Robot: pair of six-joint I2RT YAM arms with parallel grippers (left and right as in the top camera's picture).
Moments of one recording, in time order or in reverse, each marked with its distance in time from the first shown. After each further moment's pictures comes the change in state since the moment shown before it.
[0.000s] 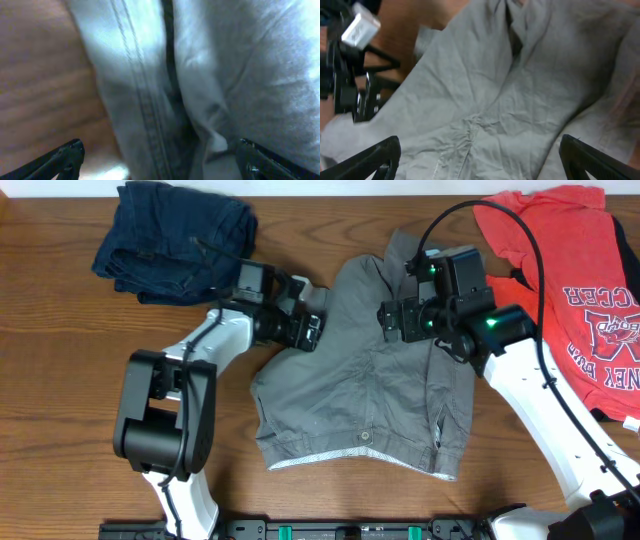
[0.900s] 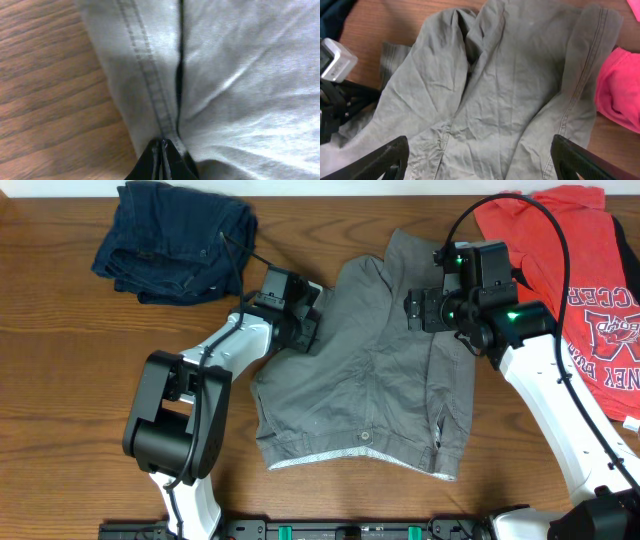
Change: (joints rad) left arm -0.078 0.001 0.000 0.015 -0.257 0.024; right arm -0.093 0.000 0.000 0.004 0.028 -0.004
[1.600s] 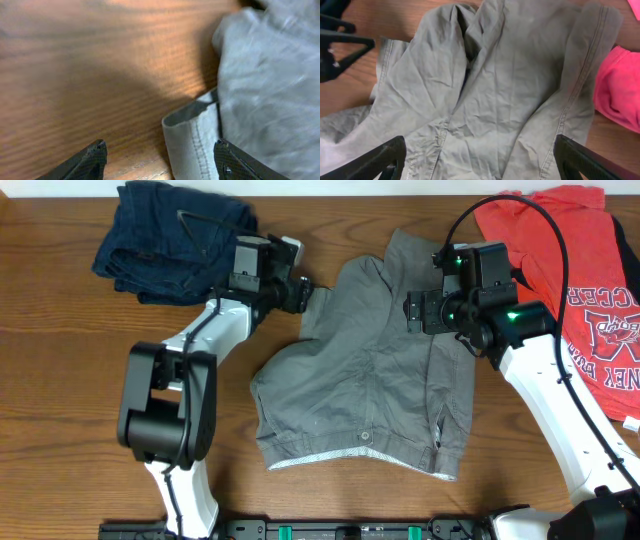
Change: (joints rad) left arm 0.109 0.066 0.086 0.271 0.122 -0.055; right arm 0.000 0.000 0.000 -0.011 0.004 -0.019
